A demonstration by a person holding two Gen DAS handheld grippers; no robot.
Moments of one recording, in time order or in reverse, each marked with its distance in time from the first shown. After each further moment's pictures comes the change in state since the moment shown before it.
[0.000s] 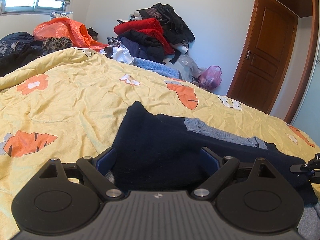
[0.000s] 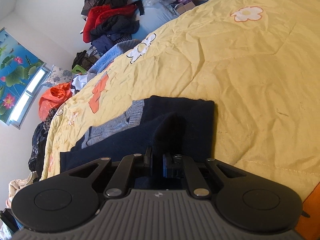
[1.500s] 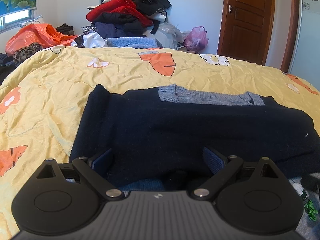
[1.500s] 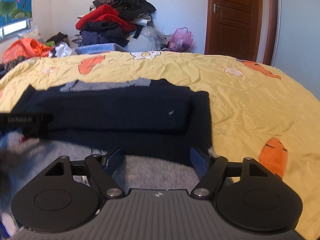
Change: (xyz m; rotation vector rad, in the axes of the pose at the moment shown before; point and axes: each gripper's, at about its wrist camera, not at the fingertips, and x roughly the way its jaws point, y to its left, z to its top) left arm 0.031 -0.052 -0.007 0.249 0.184 0.015; right arm -0.017 0.091 -0.152 -0.496 -0.269 -0.467
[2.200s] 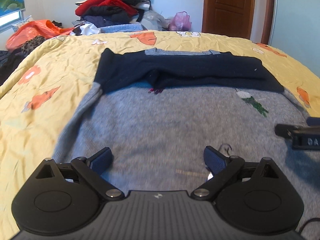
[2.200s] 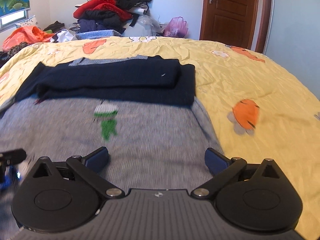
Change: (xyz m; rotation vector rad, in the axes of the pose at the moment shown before) left arm -0.128 -0.004 -0.100 0.085 0.073 -0.046; right arm -0.065 0.000 -0.050 -0.001 0.069 -0.029
